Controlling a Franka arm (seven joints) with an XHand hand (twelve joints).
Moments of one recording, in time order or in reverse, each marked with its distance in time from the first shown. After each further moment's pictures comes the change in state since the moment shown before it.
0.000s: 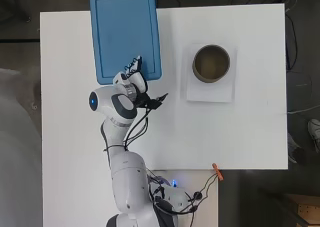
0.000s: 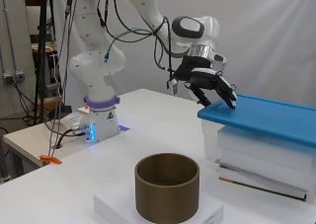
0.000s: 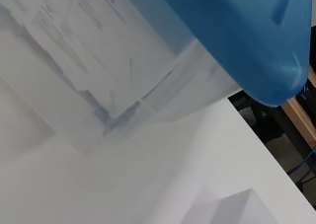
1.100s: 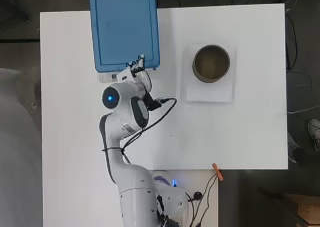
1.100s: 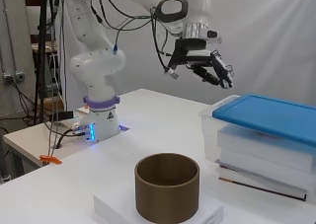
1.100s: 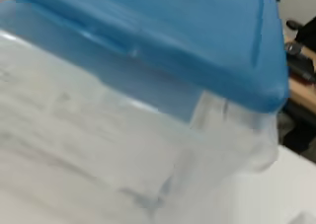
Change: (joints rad) arm 0.026 -0.159 -0.142 0.017 0.419 0.101 -0.253
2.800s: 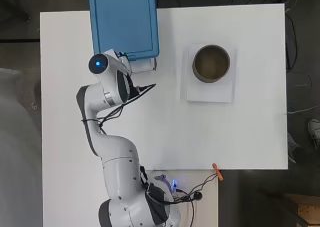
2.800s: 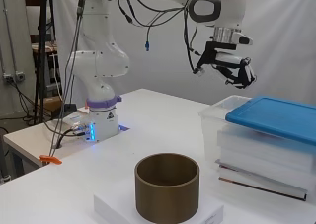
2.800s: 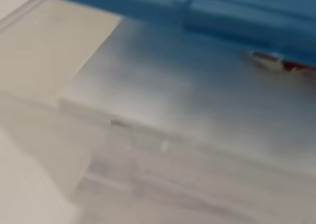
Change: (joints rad) arm -0.926 0.254 0.994 0.351 0.372 -0.220 -0.141
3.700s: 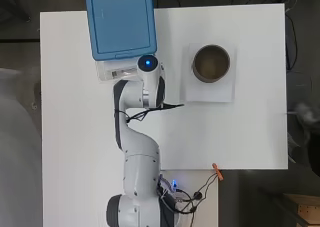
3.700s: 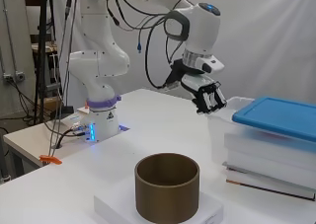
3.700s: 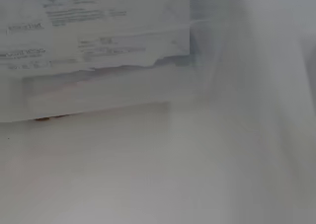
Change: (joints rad) arm 0.164 -0.008 -0.411 -0.156 0.117 -0.055 0.078
